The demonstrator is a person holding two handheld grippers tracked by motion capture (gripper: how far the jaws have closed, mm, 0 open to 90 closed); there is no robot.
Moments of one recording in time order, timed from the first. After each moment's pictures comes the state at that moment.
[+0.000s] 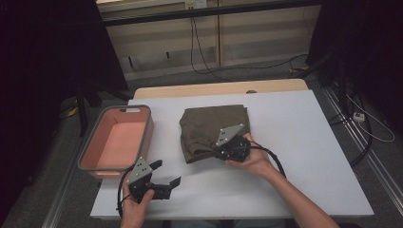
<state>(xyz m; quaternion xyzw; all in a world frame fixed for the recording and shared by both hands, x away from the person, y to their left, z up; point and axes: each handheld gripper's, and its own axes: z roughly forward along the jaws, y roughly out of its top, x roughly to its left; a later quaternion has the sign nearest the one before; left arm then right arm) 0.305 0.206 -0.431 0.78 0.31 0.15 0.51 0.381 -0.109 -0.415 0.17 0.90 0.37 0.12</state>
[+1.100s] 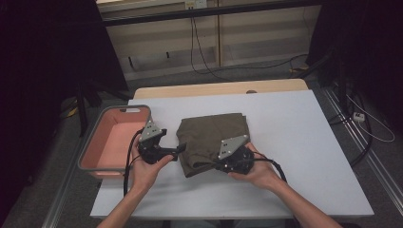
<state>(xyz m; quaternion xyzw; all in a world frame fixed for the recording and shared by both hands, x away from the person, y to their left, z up) 0.397 0.173 -0.392 0.79 0.33 0.17 0.48 0.343 -0.109 -0.407 0.14 0.91 0.39 0.10</state>
